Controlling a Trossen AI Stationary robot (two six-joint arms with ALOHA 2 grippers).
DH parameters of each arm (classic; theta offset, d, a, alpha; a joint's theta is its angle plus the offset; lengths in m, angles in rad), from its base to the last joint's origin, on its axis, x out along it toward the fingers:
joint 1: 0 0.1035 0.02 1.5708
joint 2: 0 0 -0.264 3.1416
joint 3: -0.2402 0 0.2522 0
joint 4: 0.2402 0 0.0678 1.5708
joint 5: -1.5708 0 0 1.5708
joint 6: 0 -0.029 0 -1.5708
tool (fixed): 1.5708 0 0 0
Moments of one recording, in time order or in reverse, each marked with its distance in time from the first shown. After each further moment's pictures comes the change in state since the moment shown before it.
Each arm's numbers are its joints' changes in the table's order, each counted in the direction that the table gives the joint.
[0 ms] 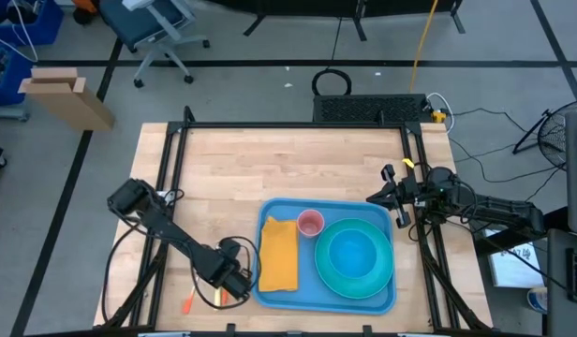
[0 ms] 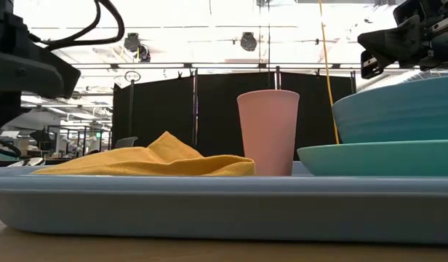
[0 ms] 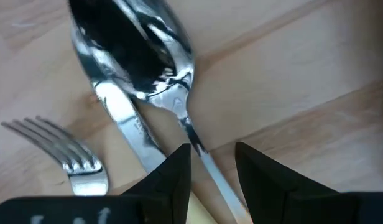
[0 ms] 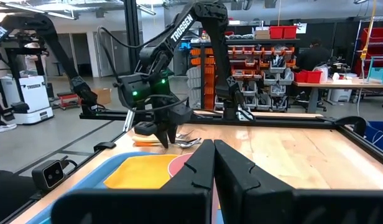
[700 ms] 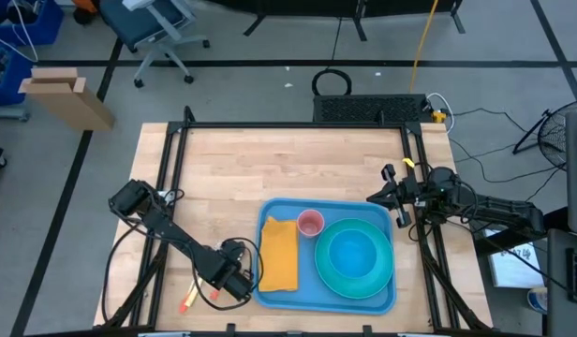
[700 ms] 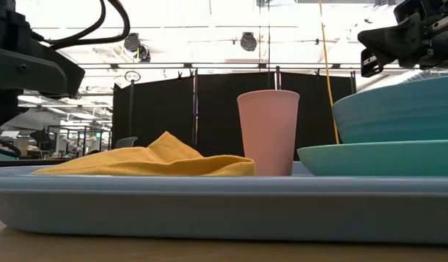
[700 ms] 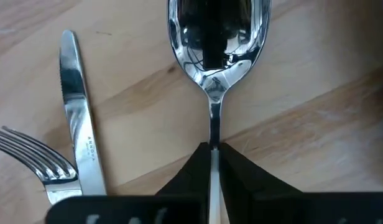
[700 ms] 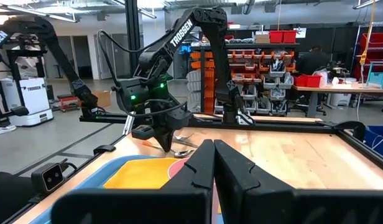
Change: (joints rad) left arm 0.006 -0.032 -0.008 -0.027 0.020 -0.024; right arm 0.000 0.000 0.000 -0.016 0.000 0.000
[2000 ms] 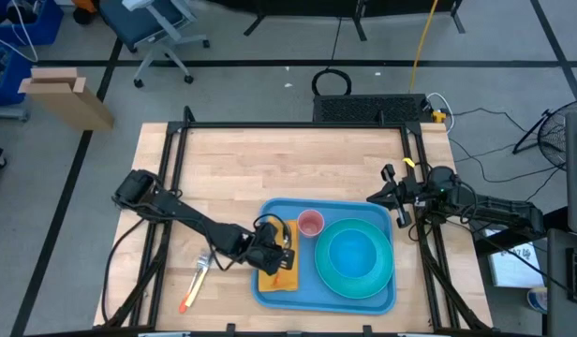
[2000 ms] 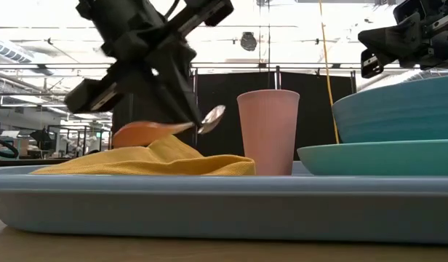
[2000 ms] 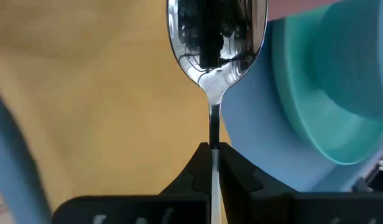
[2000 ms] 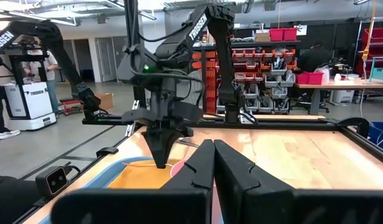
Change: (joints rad) left arm 0.212 0.050 -0.040 -0.564 0.256 -0.141; right arm 0.000 0.000 0.004 -0.007 0.002 -0.028
